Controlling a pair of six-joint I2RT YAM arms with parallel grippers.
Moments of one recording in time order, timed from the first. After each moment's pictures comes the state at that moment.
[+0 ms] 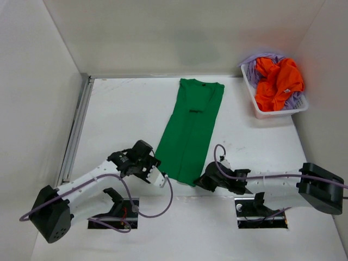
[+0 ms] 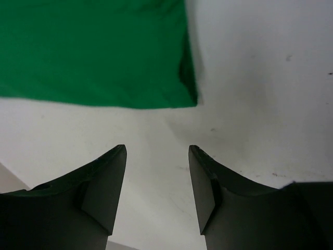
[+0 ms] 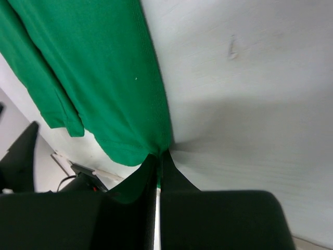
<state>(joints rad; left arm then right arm) -0.70 0.98 0.55 -0.67 0.09 1.38 1.13 1.21 0.33 -0.02 0.18 1.72</state>
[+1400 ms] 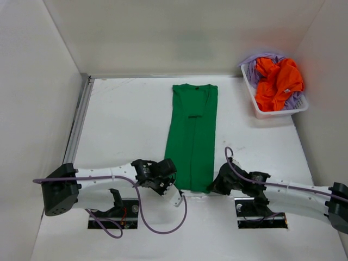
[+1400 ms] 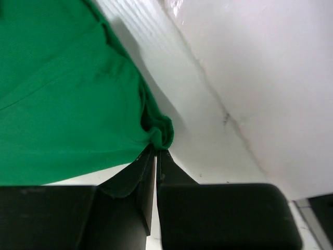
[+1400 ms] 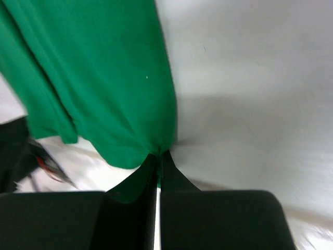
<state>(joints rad) -1.17 1.20 0.59 -0.62 0.10 1.05 1.04 0.84 0.23 -0.32 0.07 1.47</state>
